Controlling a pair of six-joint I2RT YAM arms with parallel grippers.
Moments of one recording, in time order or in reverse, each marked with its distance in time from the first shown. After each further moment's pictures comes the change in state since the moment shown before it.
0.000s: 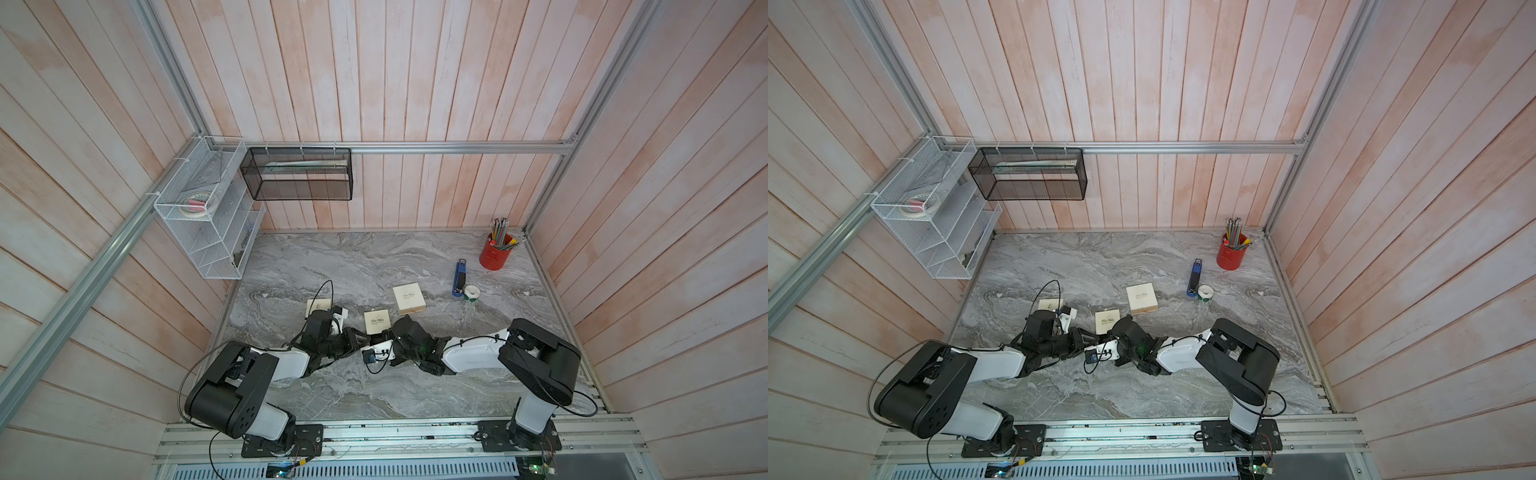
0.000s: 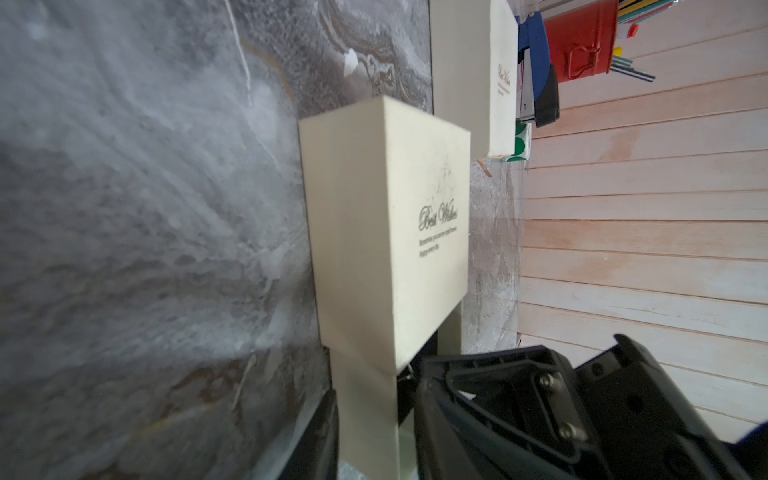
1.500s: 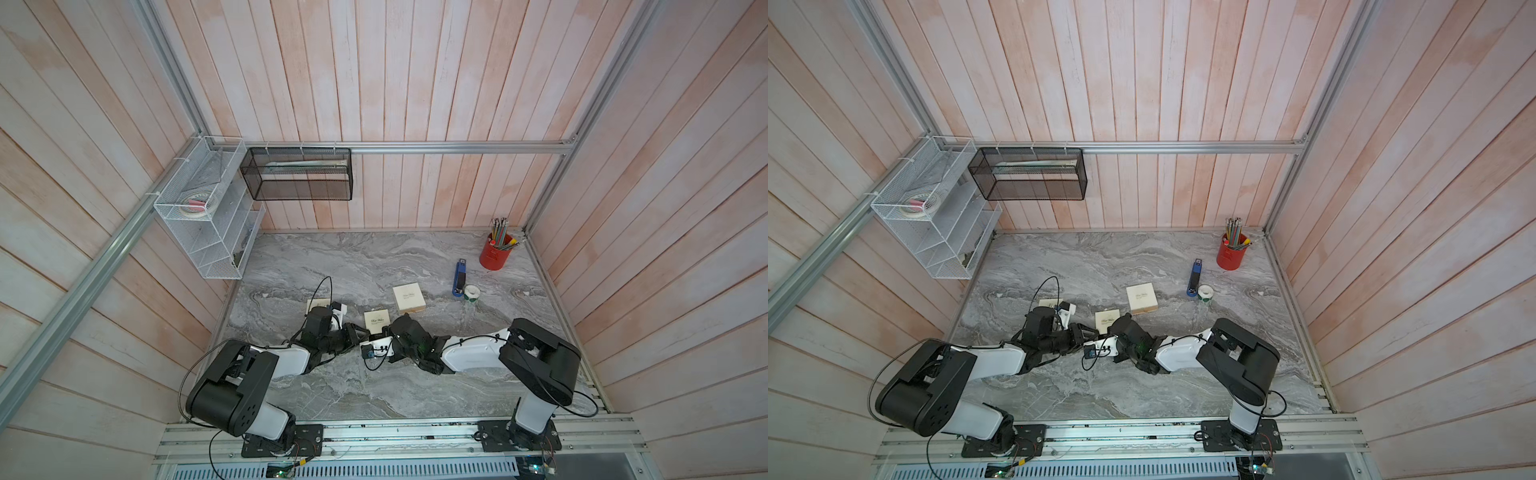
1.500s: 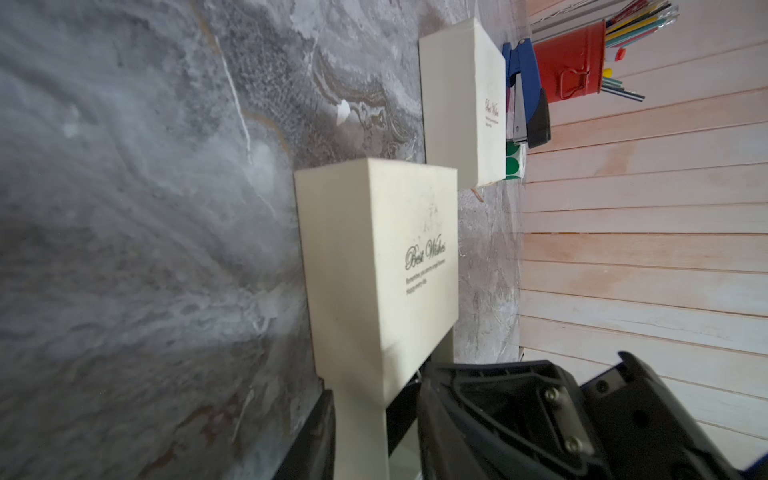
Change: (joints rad) left arm 0.011 0.013 0.033 -0.002 -0.023 0.008; right arm -0.001 0.000 0.019 0.001 0.059 0.024
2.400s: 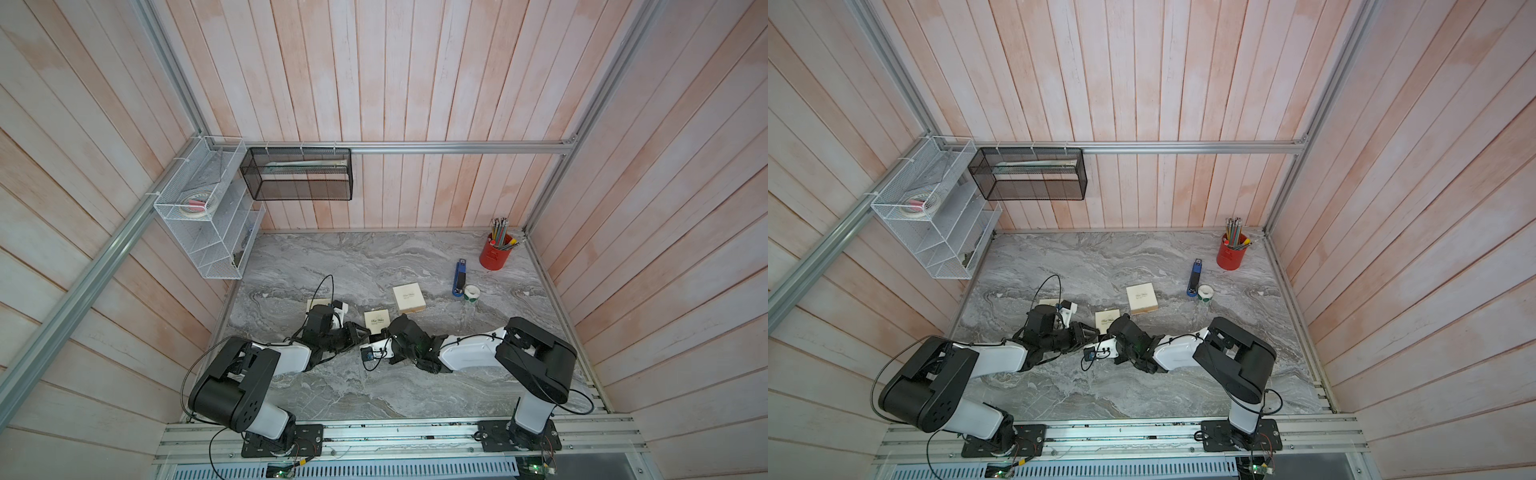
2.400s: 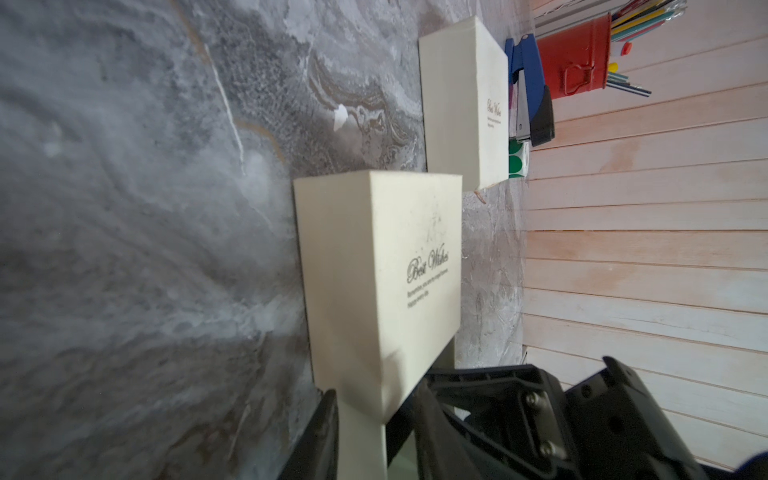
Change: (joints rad) left arm 0.000 0.019 0.023 -0.019 0.003 0.018; right arm 0.003 0.023 0.022 -0.056 0.000 -0.023
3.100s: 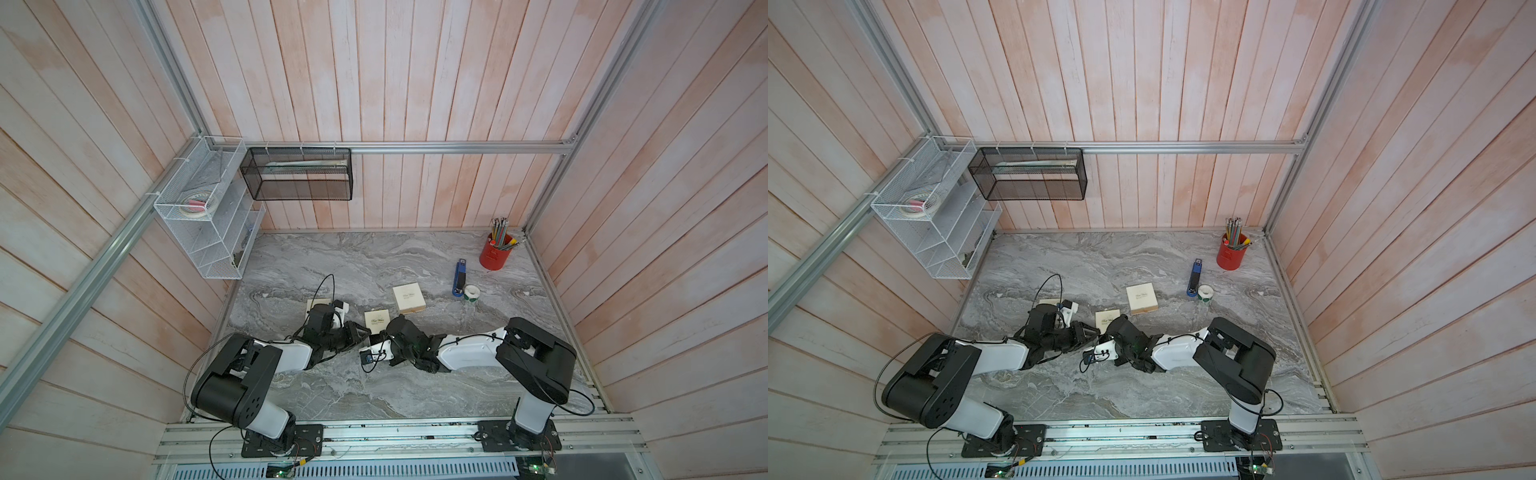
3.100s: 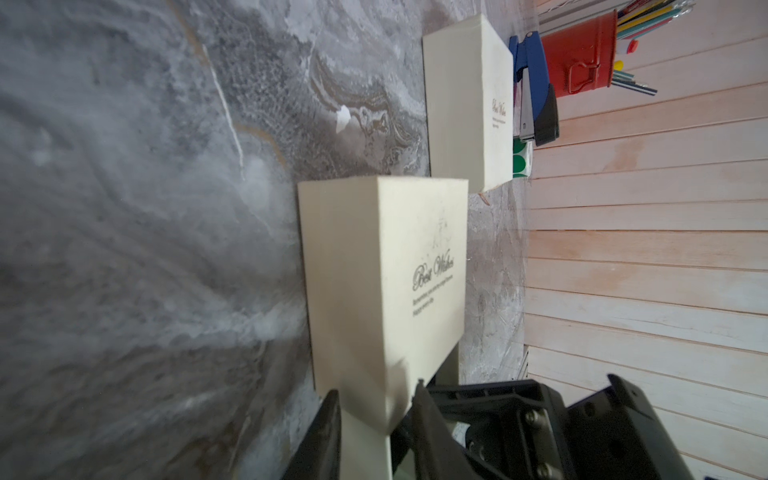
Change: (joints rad) left arm 0.000 0.019 0.014 0.000 0.004 0.004; right arm 0.011 0.001 0.024 -0.079 -0.001 -0.034
